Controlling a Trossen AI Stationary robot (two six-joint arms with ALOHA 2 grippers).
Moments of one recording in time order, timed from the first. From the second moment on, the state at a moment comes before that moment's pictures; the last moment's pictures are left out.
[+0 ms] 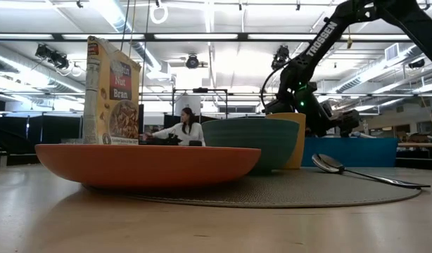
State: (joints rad) left arm -0.22 0.68 0.82 -0.28 -0.07 0.06; right arm -0.72 1.99 1.25 -1.12 0.79 1.75
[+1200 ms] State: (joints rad) left arm -0.22 0.68 0.82 -0.22 -0.16 0.06; right arm -0.50 1.88 1.20 -0.87 0.64 1.24
